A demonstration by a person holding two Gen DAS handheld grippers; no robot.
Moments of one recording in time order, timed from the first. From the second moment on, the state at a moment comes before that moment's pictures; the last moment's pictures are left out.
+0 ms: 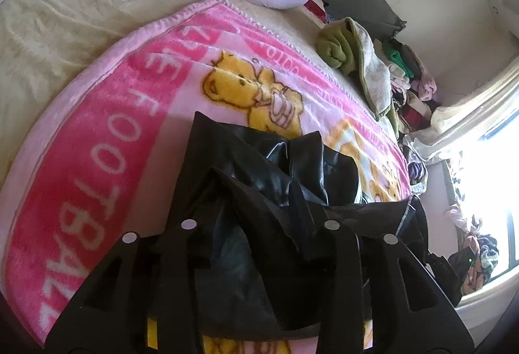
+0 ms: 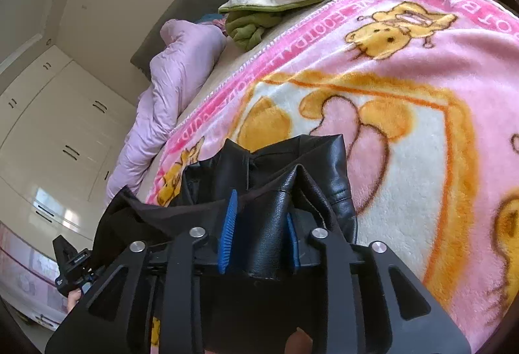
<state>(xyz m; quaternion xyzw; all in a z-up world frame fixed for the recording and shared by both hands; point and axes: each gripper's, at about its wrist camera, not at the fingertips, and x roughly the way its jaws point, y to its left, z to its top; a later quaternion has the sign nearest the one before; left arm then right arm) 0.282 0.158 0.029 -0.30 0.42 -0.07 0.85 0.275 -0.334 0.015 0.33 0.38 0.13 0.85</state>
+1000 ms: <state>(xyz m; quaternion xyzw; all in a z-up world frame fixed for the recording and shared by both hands) 0.316 0.127 -0.015 -0.07 0.43 -0.02 0.90 0.310 -0.298 0.000 0.08 0.39 0.03 0.92</state>
